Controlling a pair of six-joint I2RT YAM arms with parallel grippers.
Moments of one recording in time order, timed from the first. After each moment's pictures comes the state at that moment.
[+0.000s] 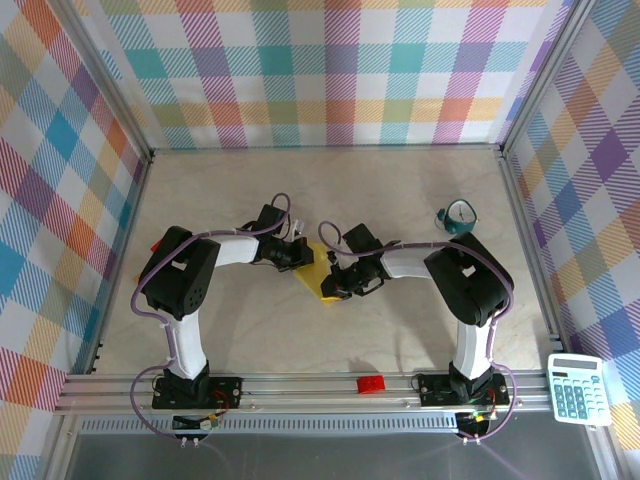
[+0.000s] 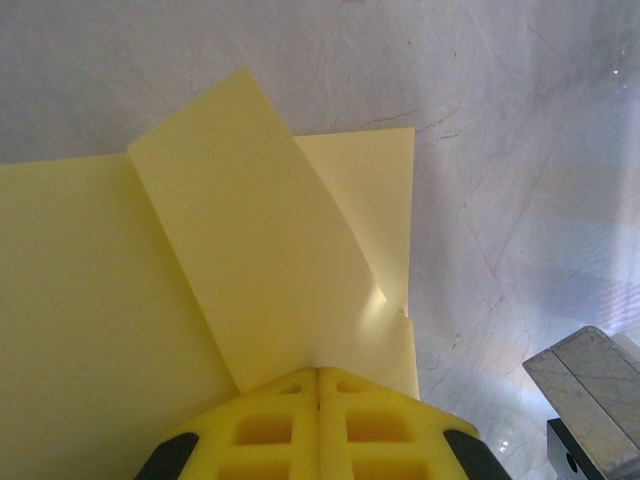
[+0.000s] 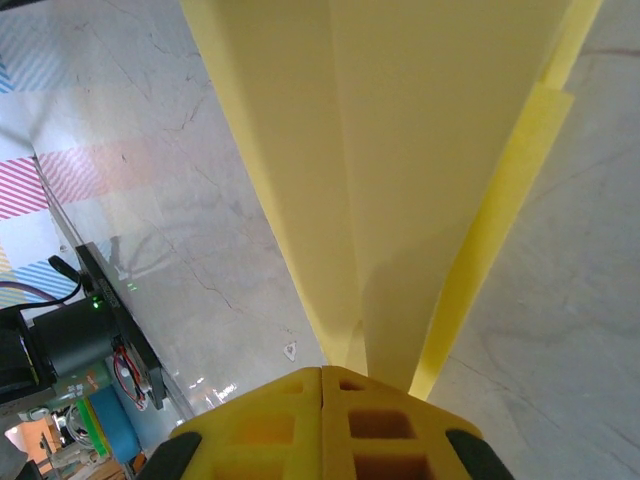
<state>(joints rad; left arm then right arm) -0.43 1.92 1.02 -0.11 0.56 -0.59 0.67 1.88 0.95 -0.19 -0.75 0.59</state>
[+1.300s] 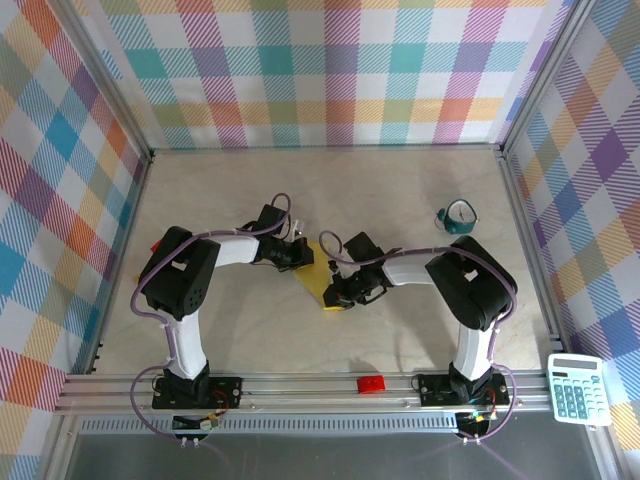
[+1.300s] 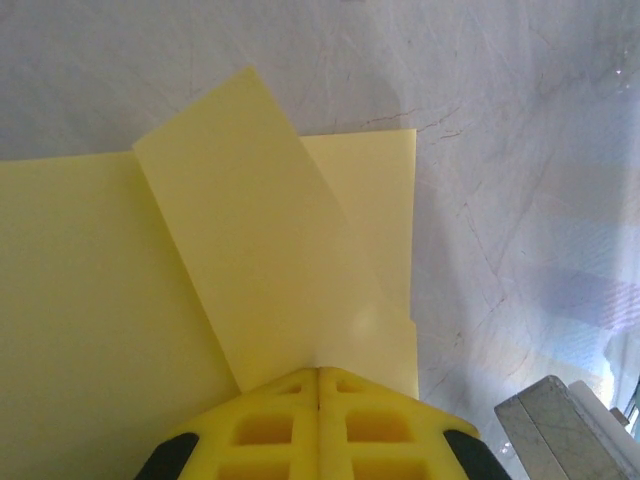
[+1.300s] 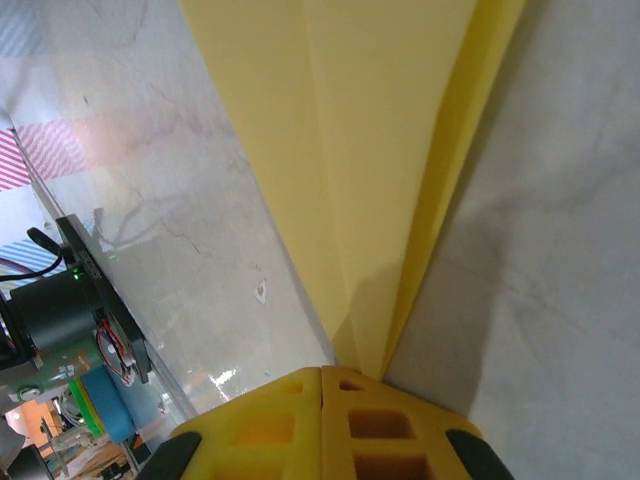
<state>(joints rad) -0.43 1.92 1.02 -0.11 0.55 -0.59 0.70 1.84 0.88 -0.19 -0.75 0.59</state>
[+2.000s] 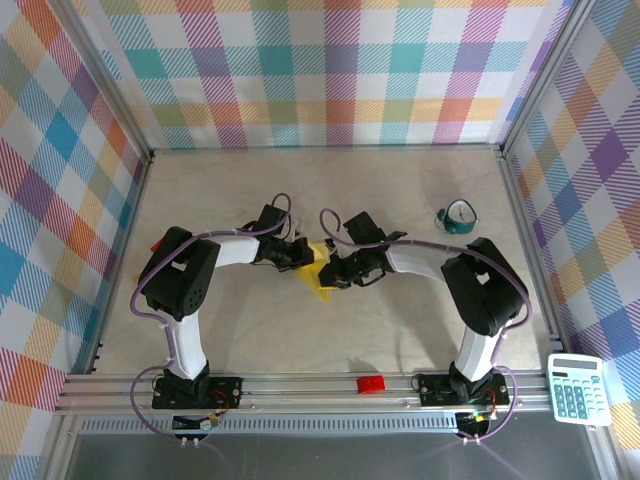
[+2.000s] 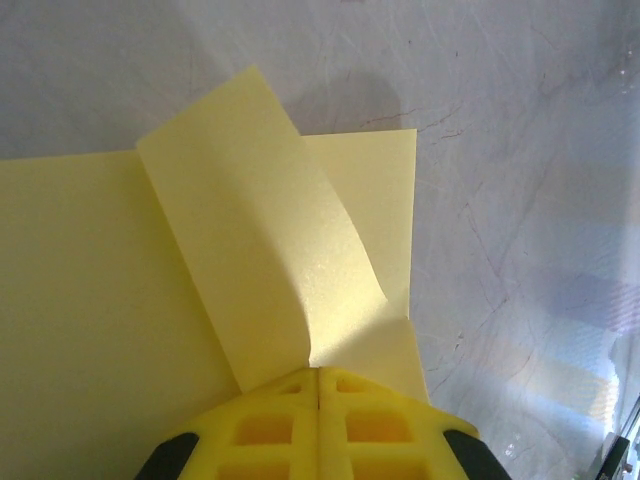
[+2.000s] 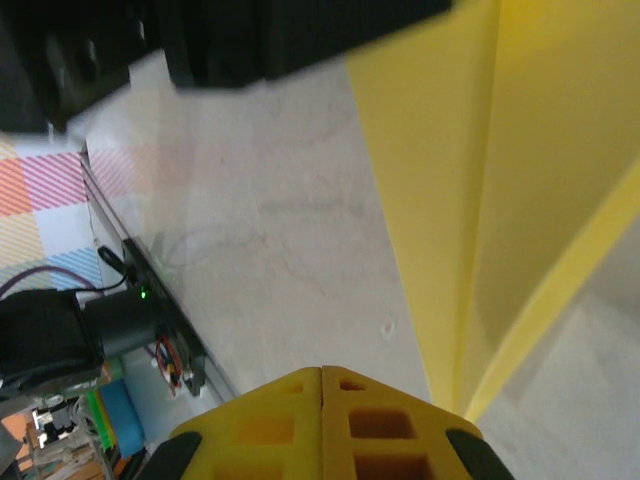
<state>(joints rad) -0.43 1.91 1.02 -0.12 0.54 -0.59 0.66 1.80 1.03 -0.28 -0.74 0.55</state>
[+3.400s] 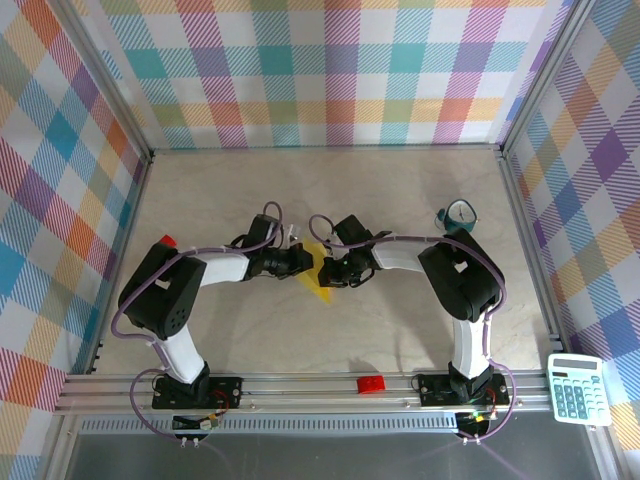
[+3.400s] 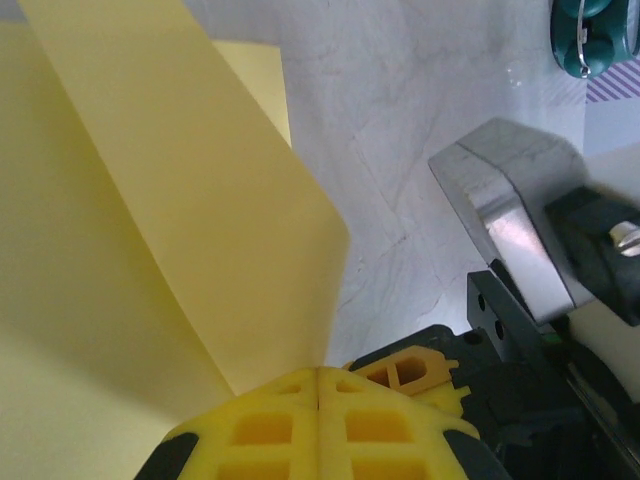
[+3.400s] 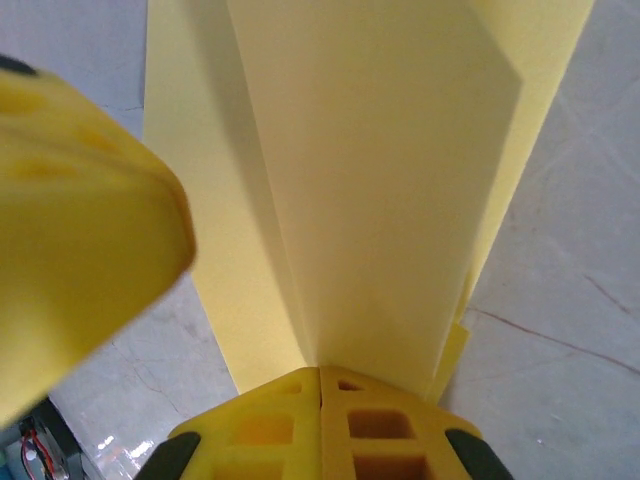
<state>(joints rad) -0.46 1.75 0.81 0.11 0.60 -0.70 0.69 1.94 1.09 -0.30 -0.54 0.51</state>
